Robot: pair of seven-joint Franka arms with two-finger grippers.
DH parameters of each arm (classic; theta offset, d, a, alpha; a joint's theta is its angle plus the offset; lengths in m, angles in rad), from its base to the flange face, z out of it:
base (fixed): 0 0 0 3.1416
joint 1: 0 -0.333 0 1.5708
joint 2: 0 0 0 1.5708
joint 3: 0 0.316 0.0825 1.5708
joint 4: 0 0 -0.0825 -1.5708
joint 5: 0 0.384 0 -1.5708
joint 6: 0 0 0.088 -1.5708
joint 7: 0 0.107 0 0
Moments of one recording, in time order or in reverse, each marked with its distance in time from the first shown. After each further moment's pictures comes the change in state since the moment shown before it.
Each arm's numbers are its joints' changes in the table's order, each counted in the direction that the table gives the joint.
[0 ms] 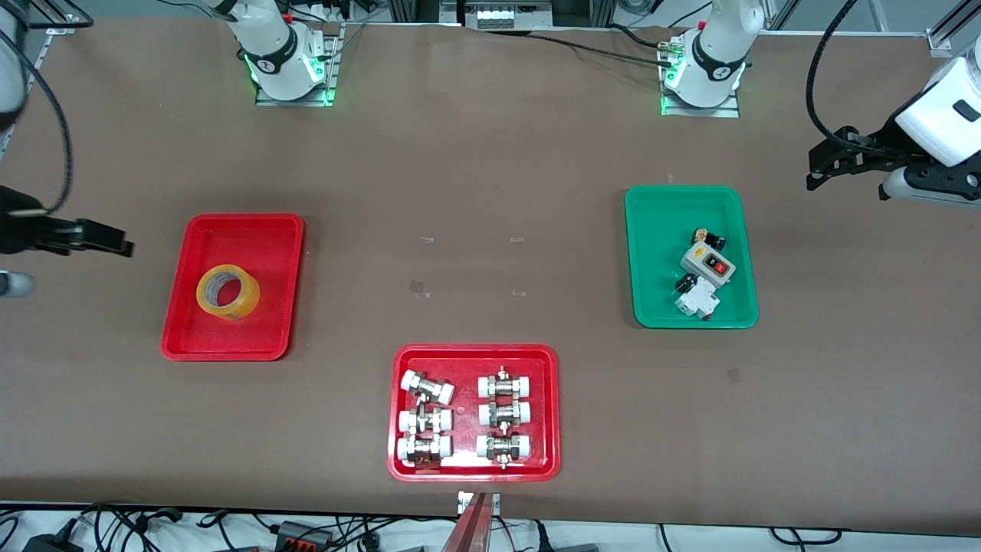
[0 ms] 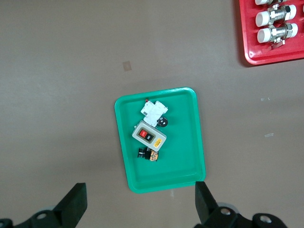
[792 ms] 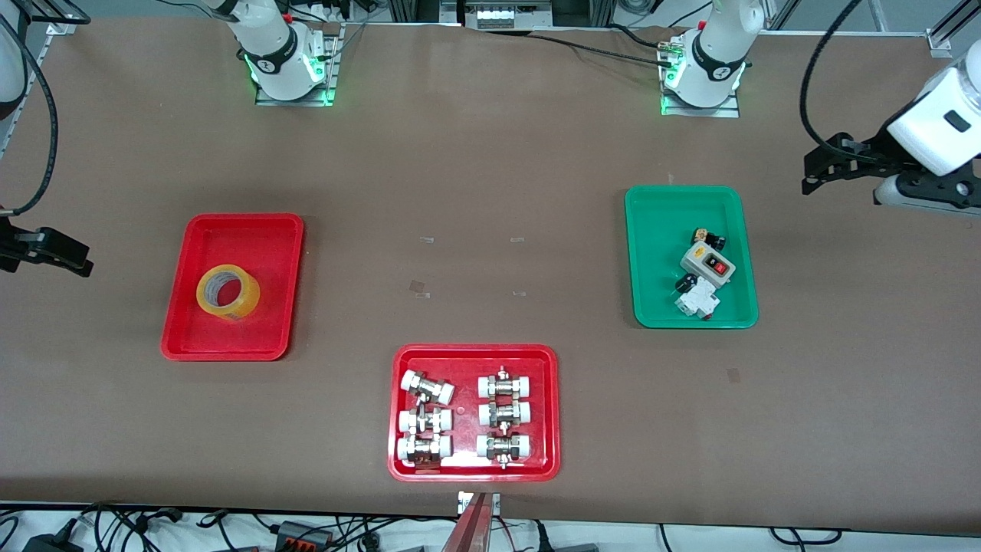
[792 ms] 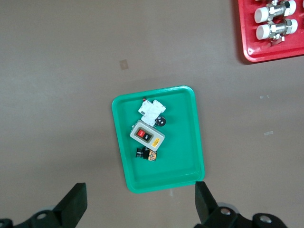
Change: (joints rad) left arm 0.030 0.016 0.014 0.002 0.000 0.000 0.000; right arm -0.081 -0.045 -0.093 -0.044 -0.066 -0.147 0.003
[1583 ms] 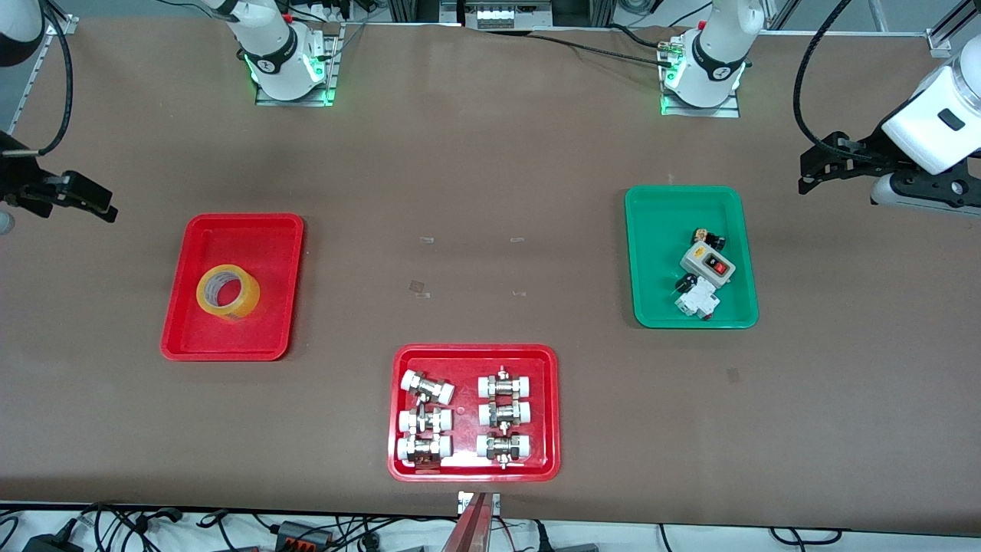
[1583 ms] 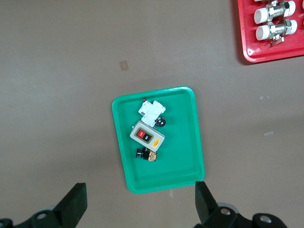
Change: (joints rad) left arm 0.043 0.000 0.043 0.004 0.000 0.000 0.000; right arm 0.000 -0.264 -0.017 -0.376 0.040 -0.074 -0.004
